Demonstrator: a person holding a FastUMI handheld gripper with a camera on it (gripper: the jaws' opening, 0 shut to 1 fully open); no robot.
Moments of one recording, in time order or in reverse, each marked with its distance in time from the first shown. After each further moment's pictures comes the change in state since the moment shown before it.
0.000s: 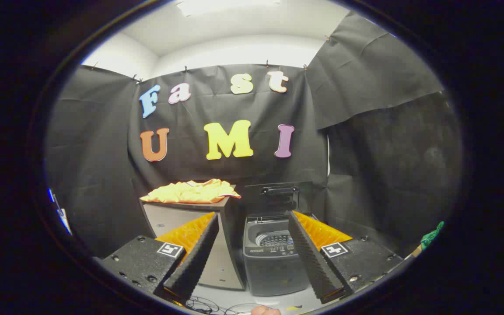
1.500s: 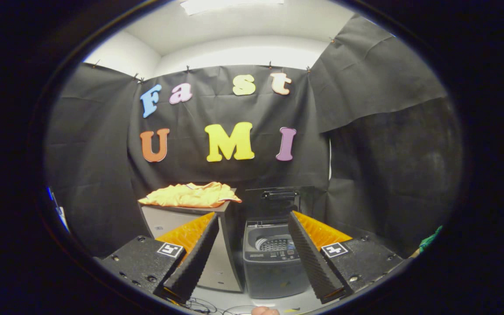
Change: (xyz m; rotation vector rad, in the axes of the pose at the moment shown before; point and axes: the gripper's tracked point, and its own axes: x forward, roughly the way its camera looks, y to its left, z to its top) arm 0.016 0.007 0.009 -0.008 0.000 0.001
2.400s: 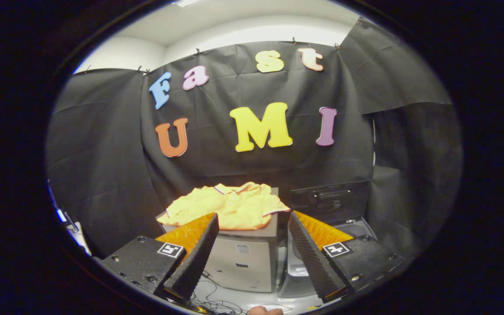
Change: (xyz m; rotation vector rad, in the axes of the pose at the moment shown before) arm 0.172 0.140 0.041 0.049 0.190 0.205
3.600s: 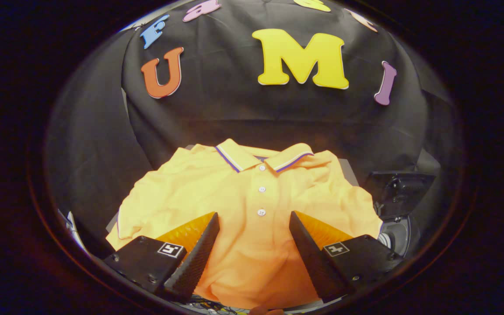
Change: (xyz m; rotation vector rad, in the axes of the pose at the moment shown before) arm 0.268 0.061 -0.076 -0.109 0.416 -0.005
